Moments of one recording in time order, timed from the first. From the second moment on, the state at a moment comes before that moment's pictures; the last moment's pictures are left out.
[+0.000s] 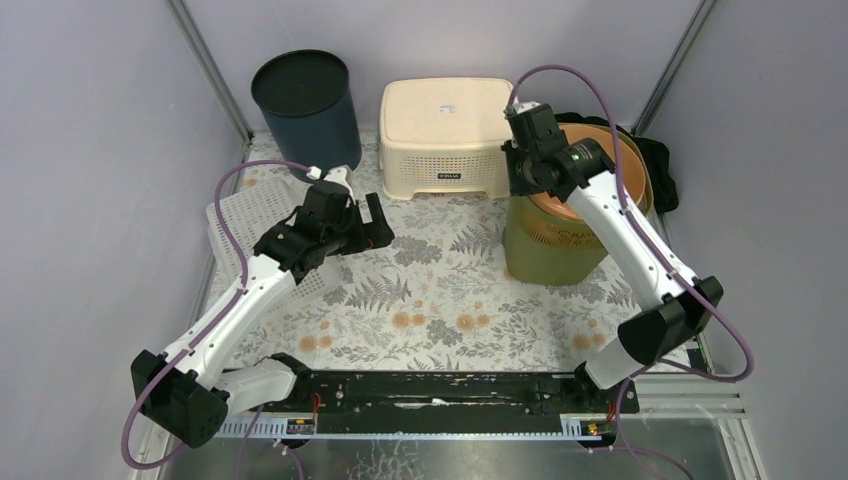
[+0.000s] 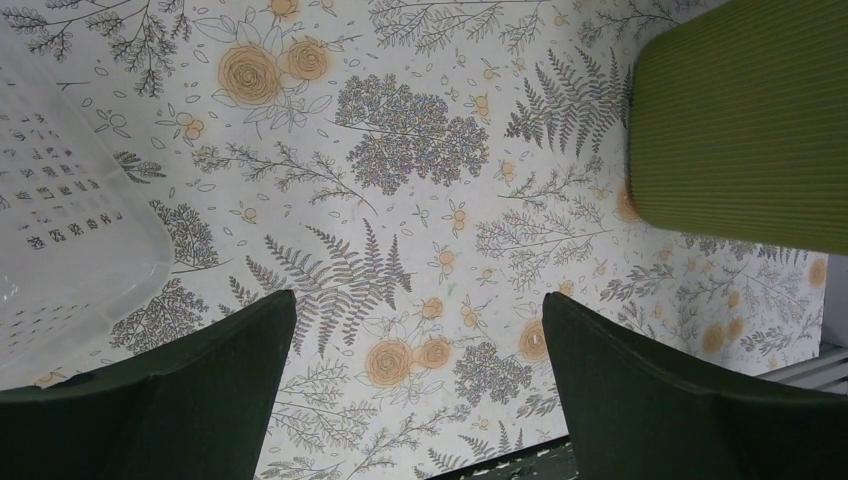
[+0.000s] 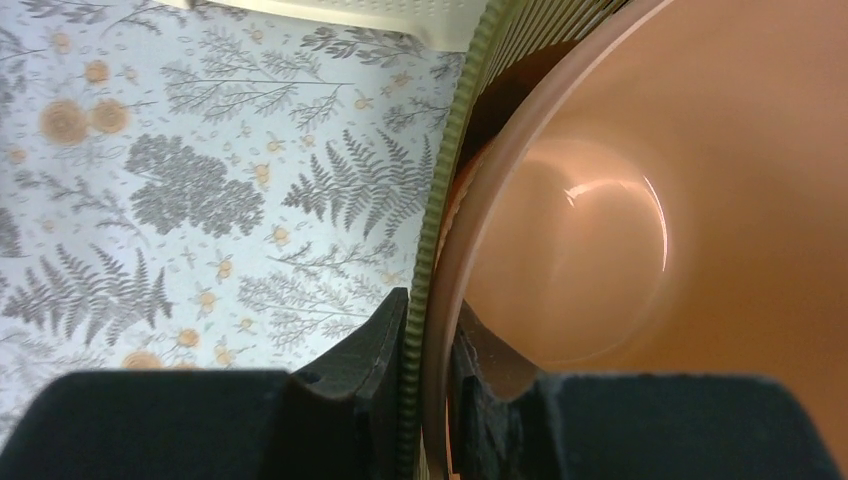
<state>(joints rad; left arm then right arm) -0.48 1.13 1.05 -0.64 -0.02 -0.59 0.51 1.54 1.73 -1.03 0.25 0.24</state>
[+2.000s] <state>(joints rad) -0.48 1.16 1.05 -0.63 0.03 -0.60 0.43 1.53 1.82 -1.15 0.23 0.13</state>
